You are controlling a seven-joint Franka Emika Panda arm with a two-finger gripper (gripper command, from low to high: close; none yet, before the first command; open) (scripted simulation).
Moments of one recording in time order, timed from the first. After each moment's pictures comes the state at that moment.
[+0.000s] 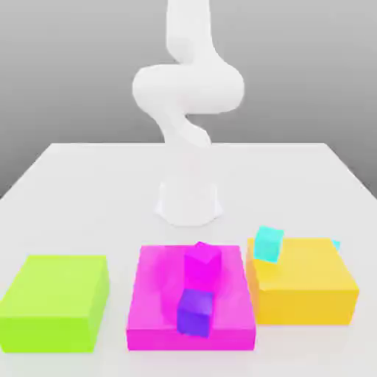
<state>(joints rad) 0.08 -0.74 -0.02 -2.34 0.01 2.34 0.68</state>
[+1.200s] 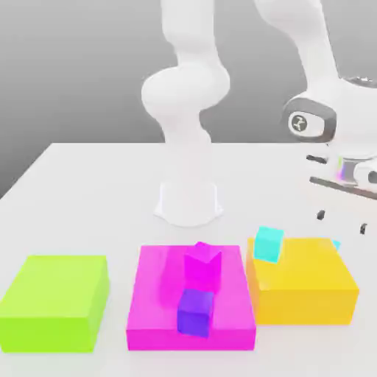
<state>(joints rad) 0.93 0.06 0.05 -2.82 -0.01 2.89 -0.76</state>
